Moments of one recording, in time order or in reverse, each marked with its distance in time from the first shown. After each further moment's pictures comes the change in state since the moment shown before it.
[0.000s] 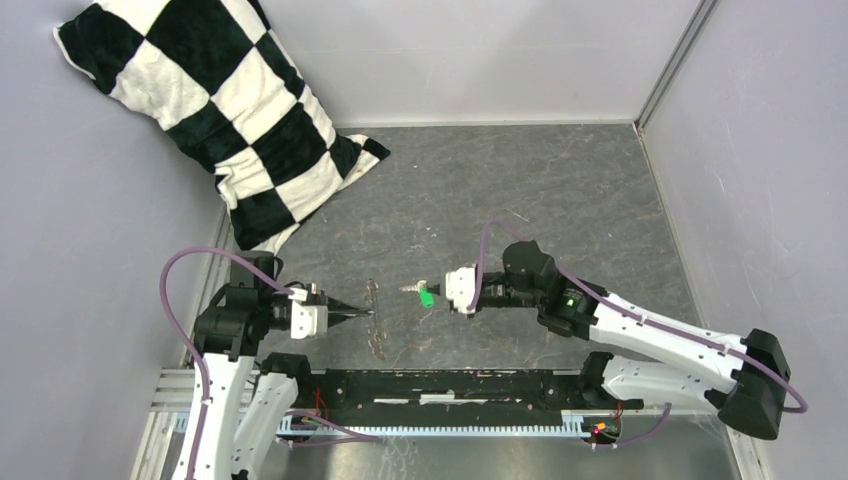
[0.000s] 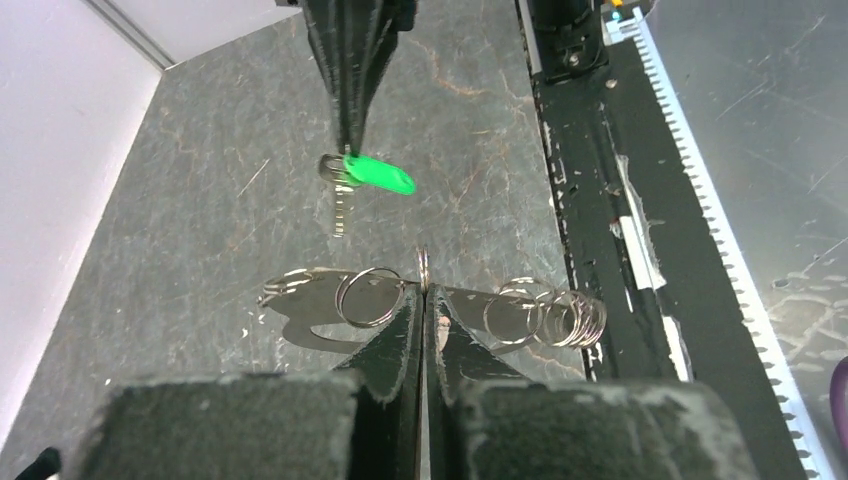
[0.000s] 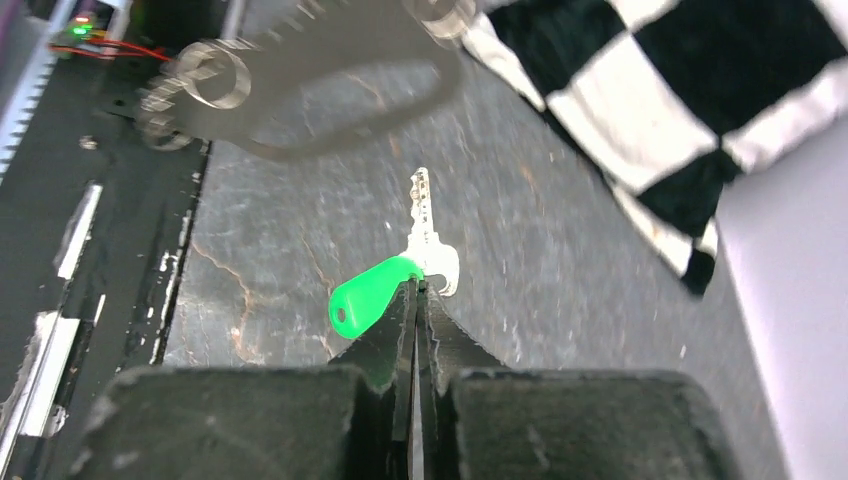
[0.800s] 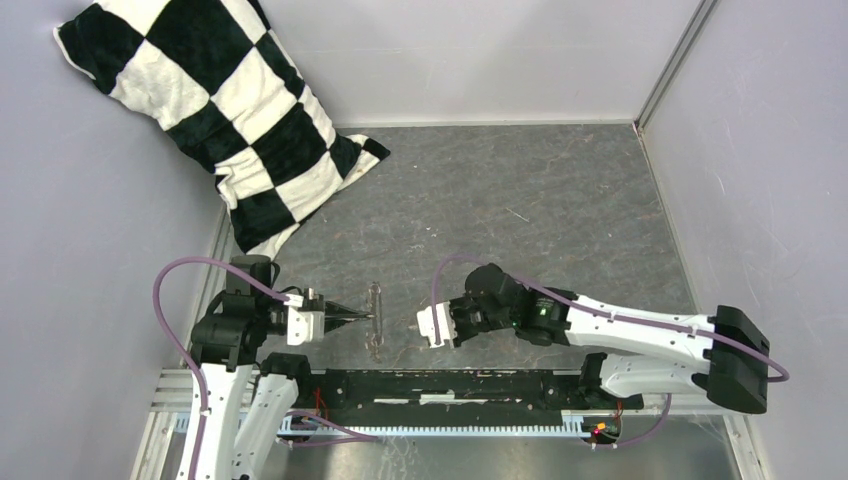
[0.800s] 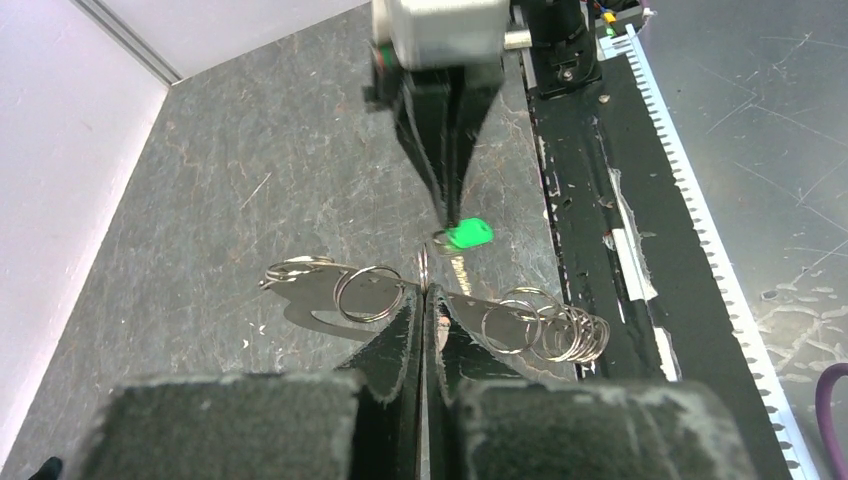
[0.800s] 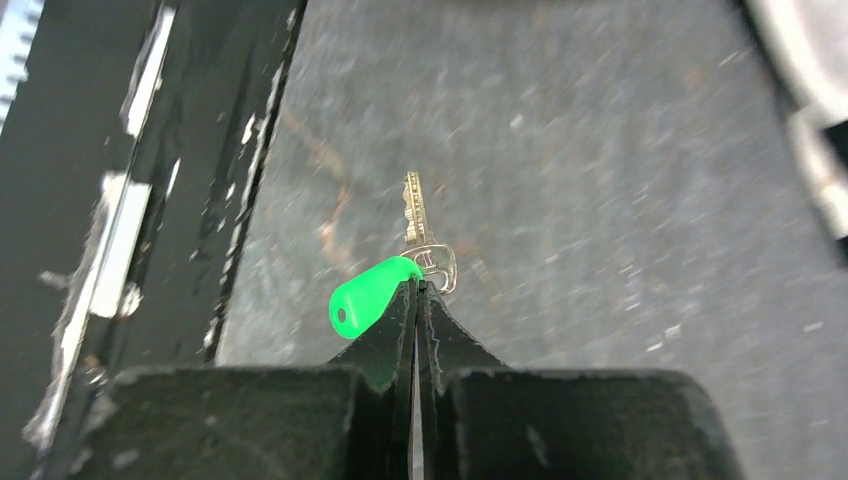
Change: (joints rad) left arm 0.000 -0.032 0.003 0.010 0.034 -0.052; right arm 0.201 0.134 0.064 -0.241 0.115 -0.170
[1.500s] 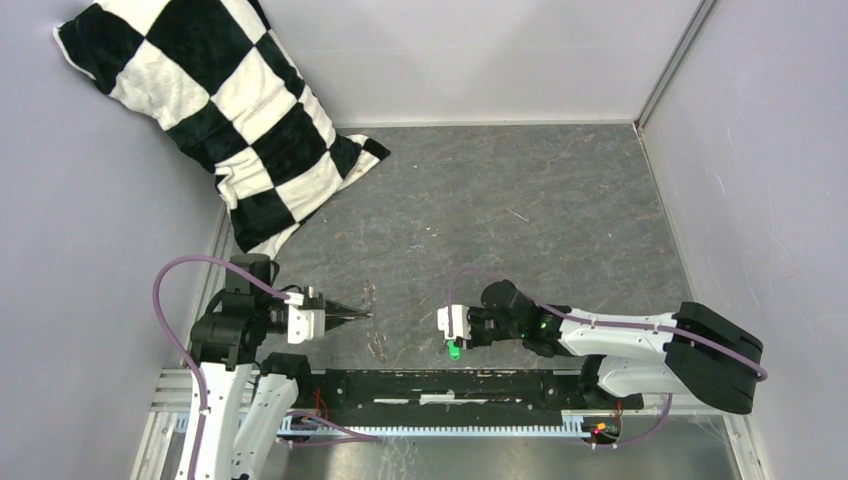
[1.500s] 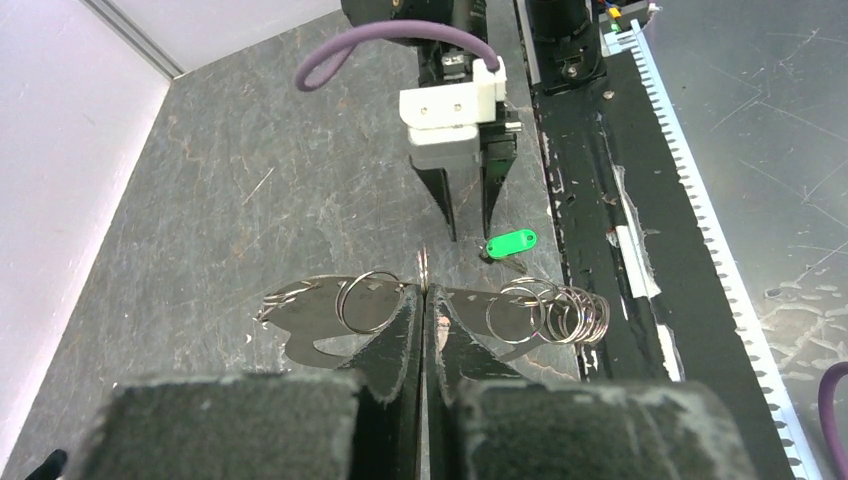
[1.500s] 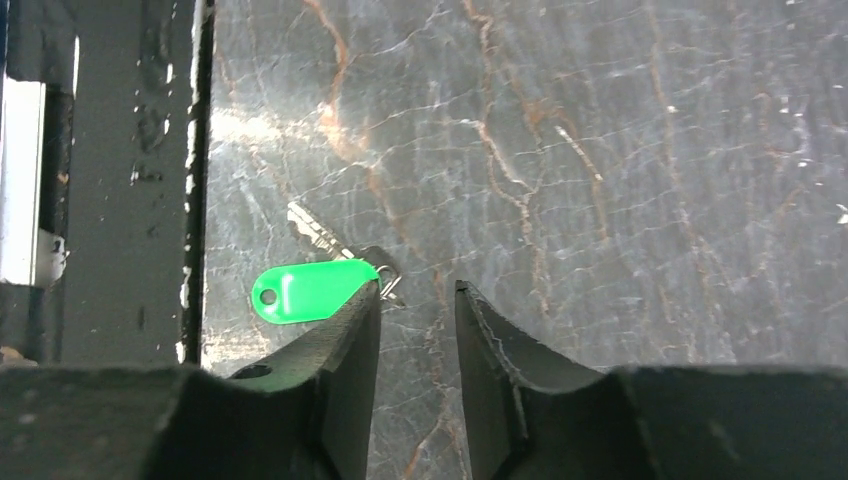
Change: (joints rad) left arm 0.000 0.008 0.011 0.000 -0.013 -0.003; right arm -0.098 0.072 -0.381 0.354 0.016 0.157
